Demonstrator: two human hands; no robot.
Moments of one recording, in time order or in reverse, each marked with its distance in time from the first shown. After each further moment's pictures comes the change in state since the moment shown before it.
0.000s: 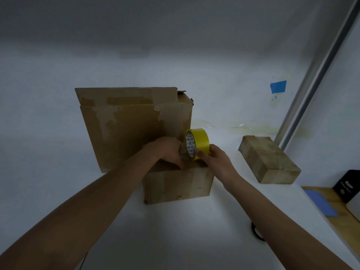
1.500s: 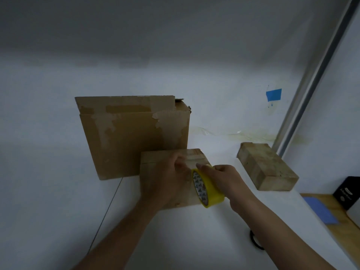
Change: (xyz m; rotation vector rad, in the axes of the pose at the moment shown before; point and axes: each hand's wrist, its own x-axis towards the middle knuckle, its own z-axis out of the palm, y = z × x) left_hand -0.079 0.053 0.048 -0.746 0.600 -0.120; right_hand -0.036 -0.008 -0.019 -0.013 0.037 0.260
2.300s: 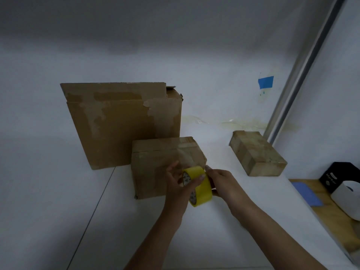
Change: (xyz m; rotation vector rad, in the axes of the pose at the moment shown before) left_hand -0.052 0.006 0.078 -0.810 0.102 -0.327; right_hand -0.010 0.049 -0.004 0.102 -0.083 0.042
